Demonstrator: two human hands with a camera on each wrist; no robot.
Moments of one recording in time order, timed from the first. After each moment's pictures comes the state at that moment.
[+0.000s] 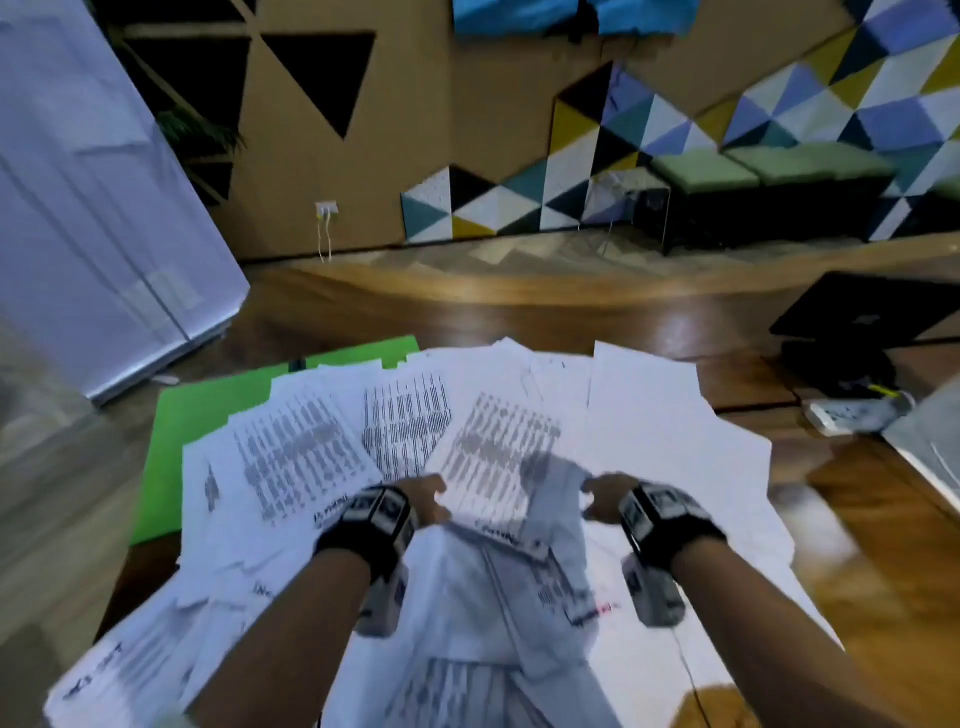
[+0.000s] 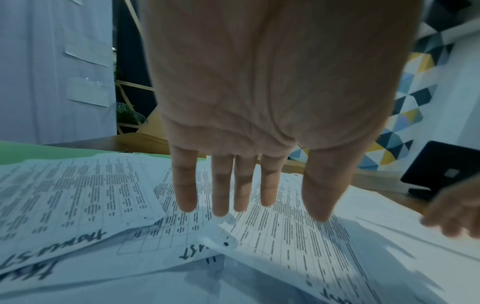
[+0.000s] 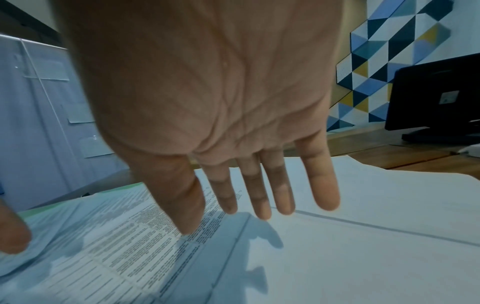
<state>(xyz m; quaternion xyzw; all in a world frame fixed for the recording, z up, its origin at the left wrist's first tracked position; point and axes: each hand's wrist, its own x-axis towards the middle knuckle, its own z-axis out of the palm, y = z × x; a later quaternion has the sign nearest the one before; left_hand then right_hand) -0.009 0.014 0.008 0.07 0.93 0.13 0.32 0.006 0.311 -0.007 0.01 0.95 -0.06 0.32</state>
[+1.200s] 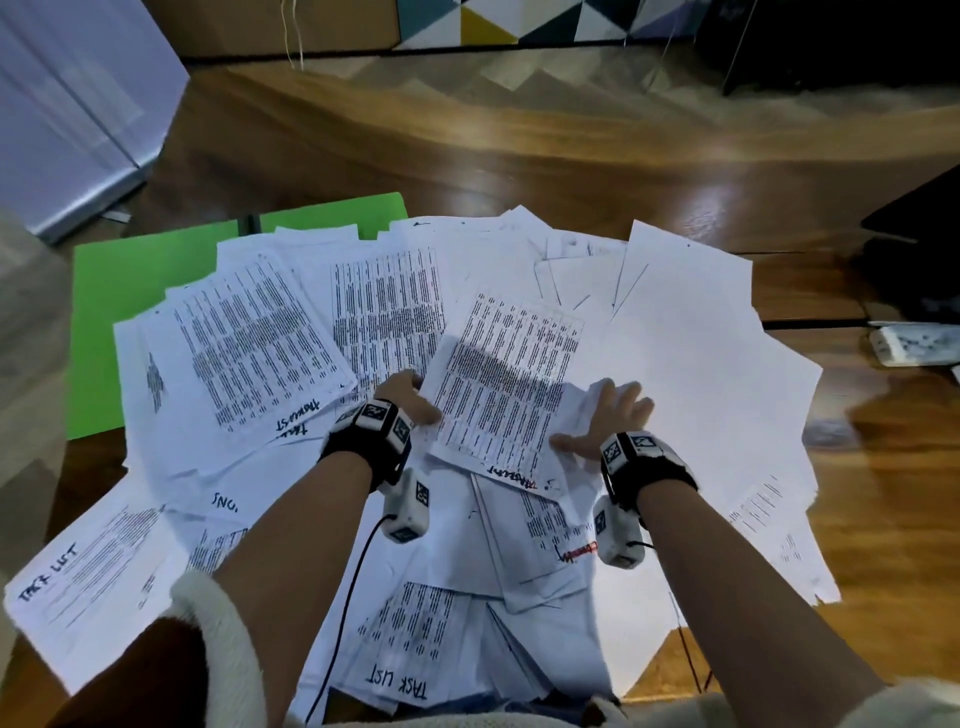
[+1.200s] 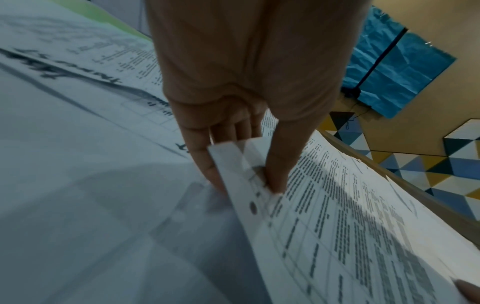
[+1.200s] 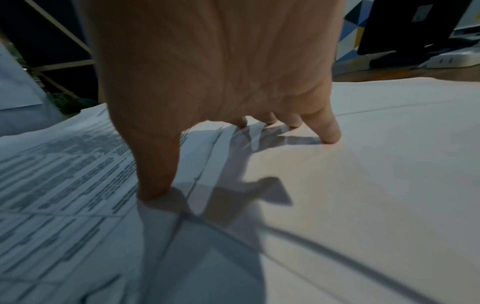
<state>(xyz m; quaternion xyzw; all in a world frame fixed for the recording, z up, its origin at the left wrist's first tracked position) -0.054 0.030 -0.043 -0.17 0.87 0.32 0.32 -0.019 0.297 -0.064 0.17 0.93 -0.08 0.32</state>
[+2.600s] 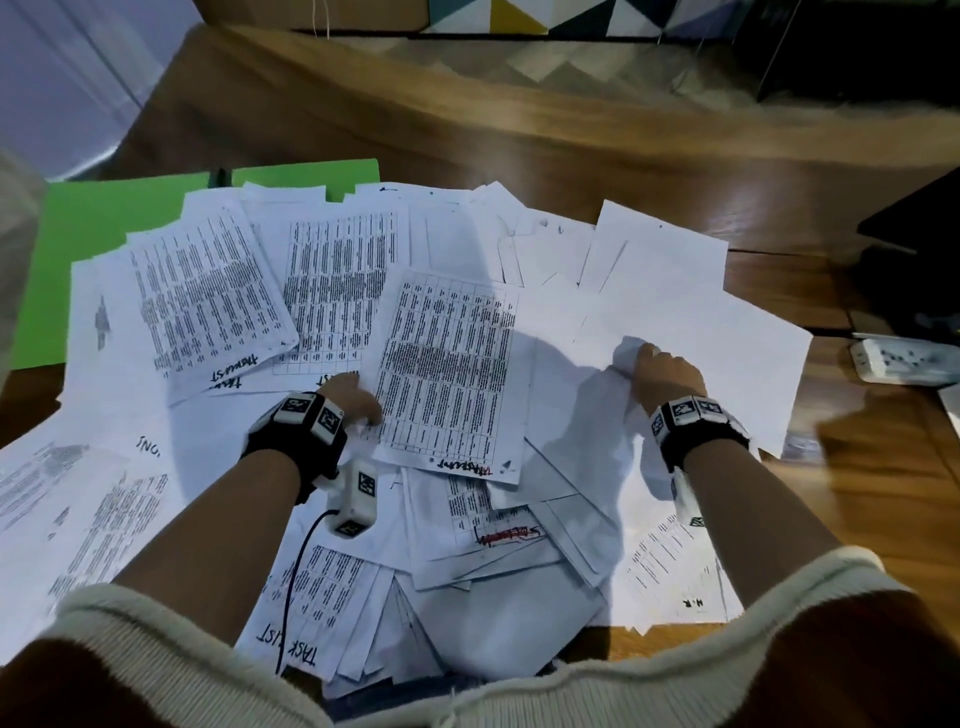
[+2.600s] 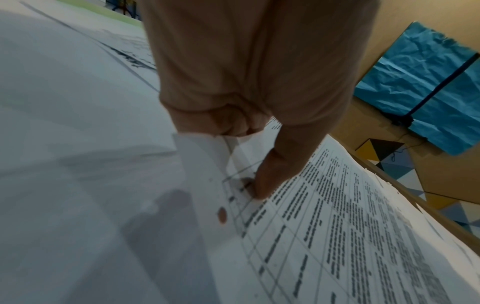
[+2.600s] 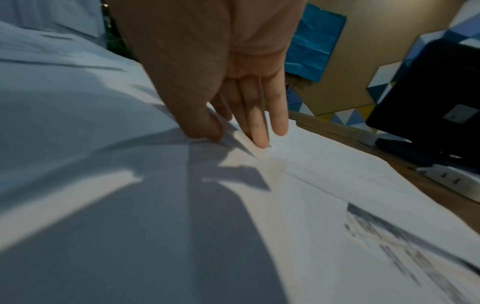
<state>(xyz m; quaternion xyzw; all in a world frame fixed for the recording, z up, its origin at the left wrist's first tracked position) -0.021 0.053 -0.059 -0.27 0.84 0.32 0.34 -0.065 0.430 -0.053 0.06 0.98 0.02 0.21</state>
